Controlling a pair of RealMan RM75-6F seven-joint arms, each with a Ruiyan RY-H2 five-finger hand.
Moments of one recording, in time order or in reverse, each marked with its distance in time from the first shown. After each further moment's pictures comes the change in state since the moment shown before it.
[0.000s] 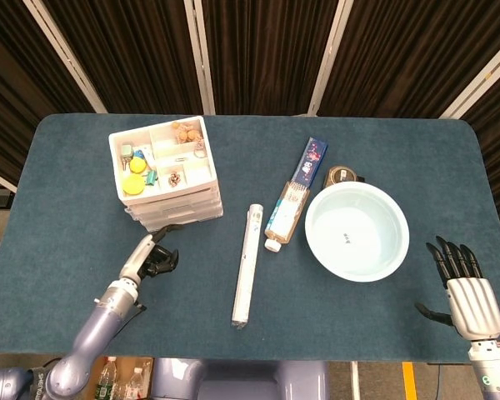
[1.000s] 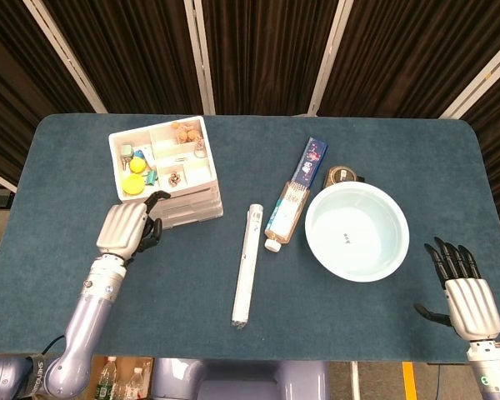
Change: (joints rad) left arm -0.151 0.066 0.020 -0.064 0.096 0.343 0.674; right arm 0.001 -0.003 -0.004 0.001 -0.004 -0.002 -0.009
